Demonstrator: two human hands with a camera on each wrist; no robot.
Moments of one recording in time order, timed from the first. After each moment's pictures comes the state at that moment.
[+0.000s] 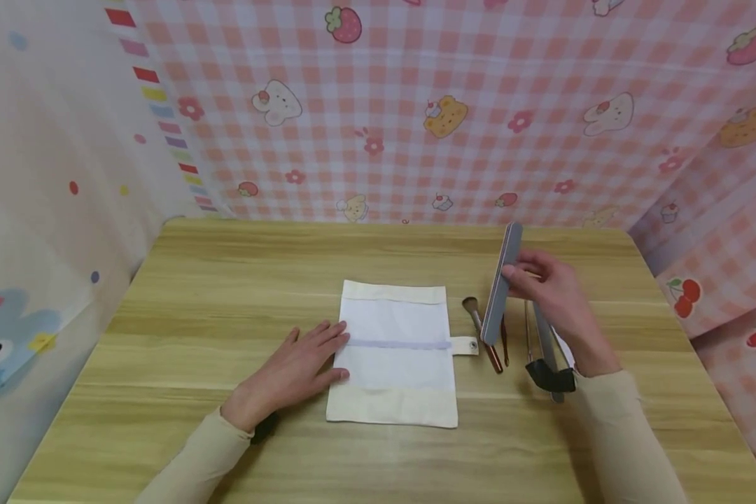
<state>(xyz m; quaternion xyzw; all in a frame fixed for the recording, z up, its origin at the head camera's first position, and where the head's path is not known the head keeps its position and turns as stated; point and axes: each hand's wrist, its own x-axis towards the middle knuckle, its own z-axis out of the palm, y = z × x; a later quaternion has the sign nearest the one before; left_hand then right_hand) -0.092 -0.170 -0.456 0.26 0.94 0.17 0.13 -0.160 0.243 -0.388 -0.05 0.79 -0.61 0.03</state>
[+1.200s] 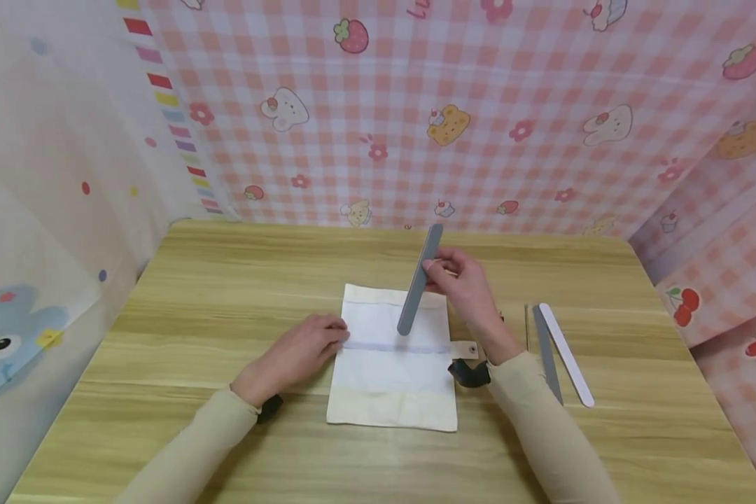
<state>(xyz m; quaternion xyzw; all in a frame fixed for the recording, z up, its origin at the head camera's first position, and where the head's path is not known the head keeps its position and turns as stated) -0.119 -0.169 -0.455 0.35 0.92 0.17 0.00 -0.185 0.128 -0.407 -0.05 0.72 -0.69 0.04</state>
